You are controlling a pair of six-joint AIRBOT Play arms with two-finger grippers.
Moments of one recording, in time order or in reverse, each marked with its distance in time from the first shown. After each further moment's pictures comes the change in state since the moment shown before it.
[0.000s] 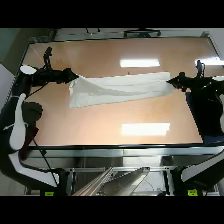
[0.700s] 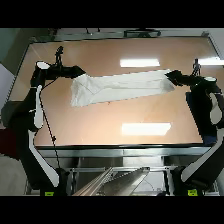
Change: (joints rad) left arm -0.005 -0.364 0.426 0.000 -0.079 0.027; right arm 0.010 -0.196 0.207 0.053 -0.153 -0.173
